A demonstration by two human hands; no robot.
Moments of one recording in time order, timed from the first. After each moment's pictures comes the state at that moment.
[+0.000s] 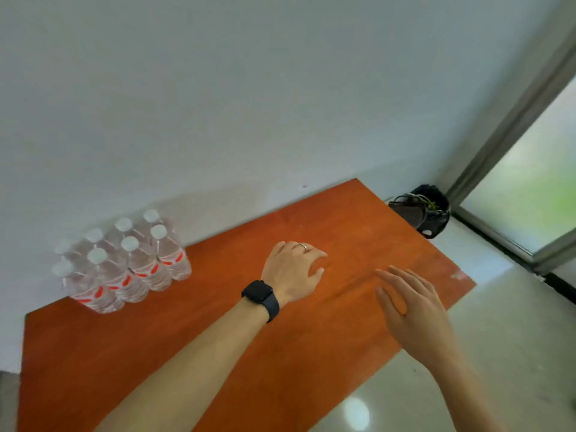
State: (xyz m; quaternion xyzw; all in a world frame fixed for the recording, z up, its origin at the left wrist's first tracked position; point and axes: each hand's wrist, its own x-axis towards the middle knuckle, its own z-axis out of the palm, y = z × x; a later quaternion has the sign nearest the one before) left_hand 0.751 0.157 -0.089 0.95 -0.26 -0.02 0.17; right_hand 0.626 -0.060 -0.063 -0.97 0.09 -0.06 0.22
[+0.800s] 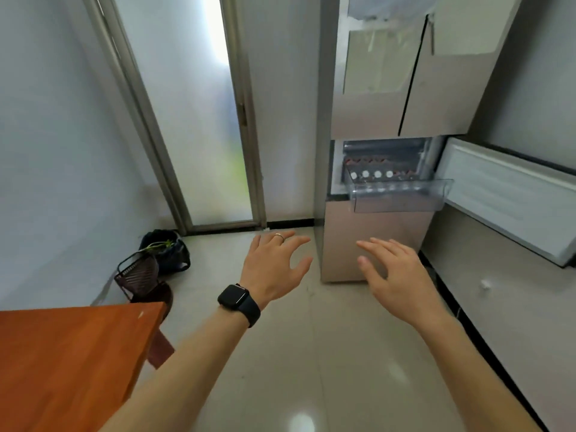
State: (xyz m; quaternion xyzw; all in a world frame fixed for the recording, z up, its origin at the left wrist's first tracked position) left_hand 0.377 -0.424 0.009 0.72 -0.67 0.01 0.18; right_hand 0.136 -0.481 0.002 -0.82 0.50 -0.25 0.13
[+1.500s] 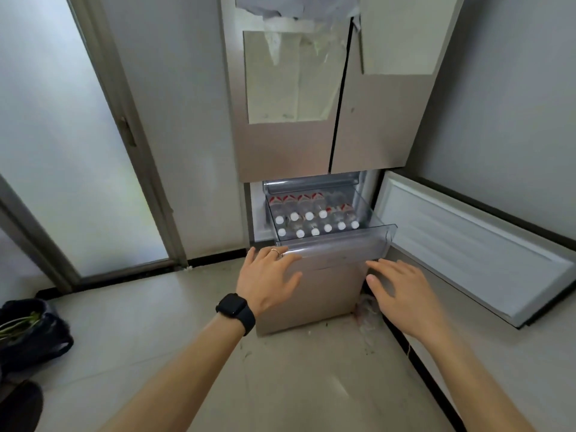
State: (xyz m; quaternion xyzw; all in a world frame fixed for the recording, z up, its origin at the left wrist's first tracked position) left_hand 0.319 -0.871 -0.023 0.64 -0.76 -0.03 0.13; right_hand 0.037 -0.866 -0.015 -0.75 0.63 -0.18 0.11
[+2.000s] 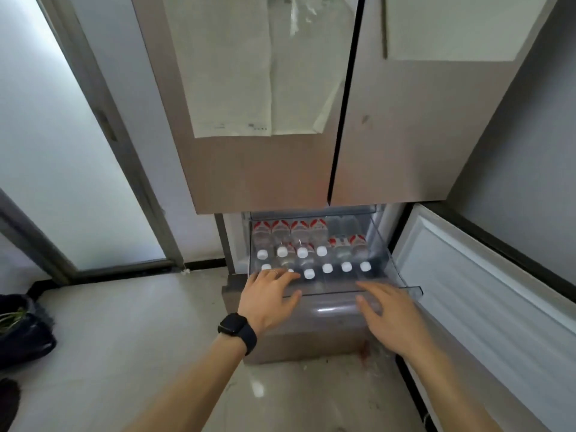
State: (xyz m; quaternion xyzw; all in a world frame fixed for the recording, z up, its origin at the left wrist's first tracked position) left_hand 0.265 -1.123 -0.100 0.70 -0.70 -0.11 0.11; right_hand -0.004 -1.150 -0.090 -0.78 0.58 -0.15 0.20
